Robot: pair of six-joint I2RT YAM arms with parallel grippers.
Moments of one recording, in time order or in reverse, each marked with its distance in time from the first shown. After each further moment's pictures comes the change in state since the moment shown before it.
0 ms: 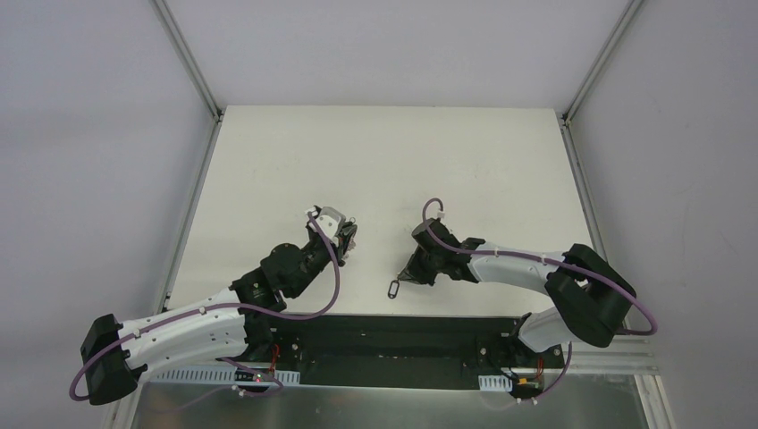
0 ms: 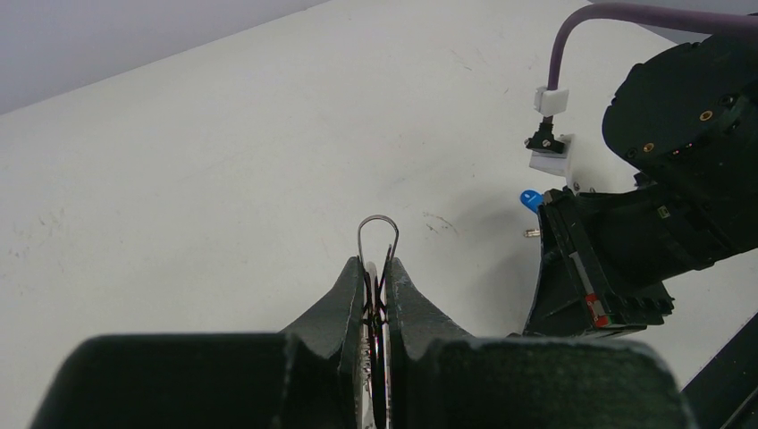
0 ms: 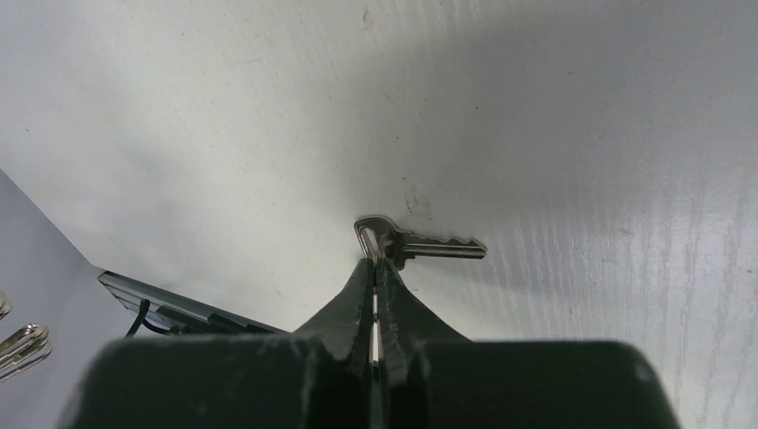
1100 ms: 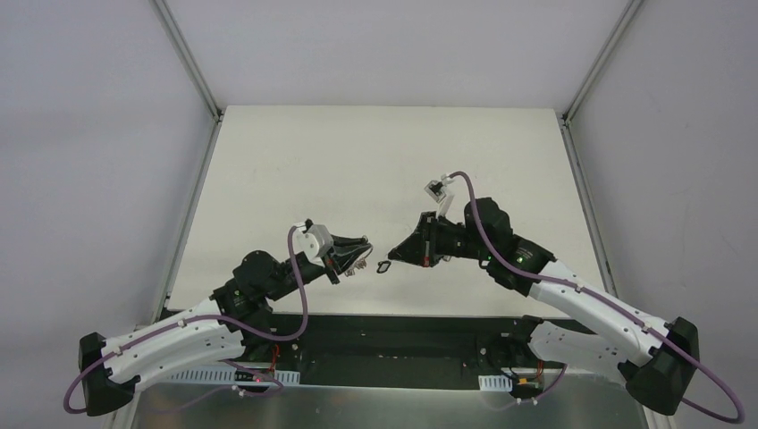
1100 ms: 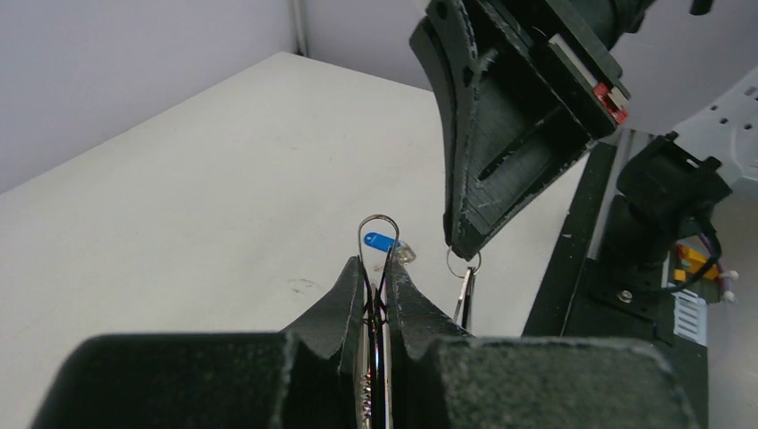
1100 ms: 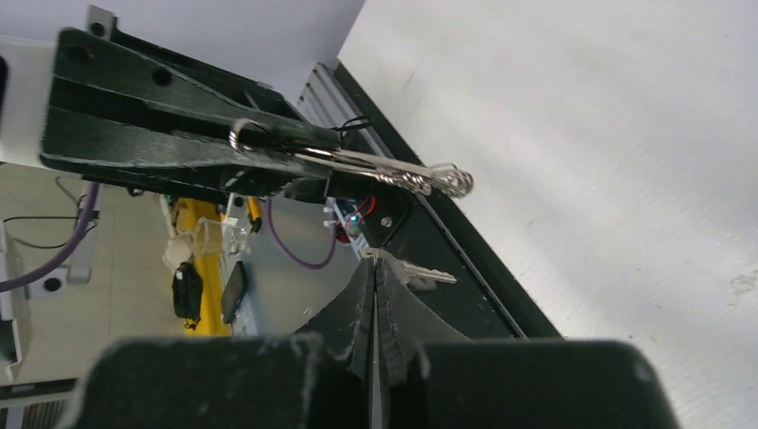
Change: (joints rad) left arm 0.000 -0.177 0.000 0.000 0.399 -0.017; right arm -0.022 -0.499 0.108 0.062 -0.377 -0.546
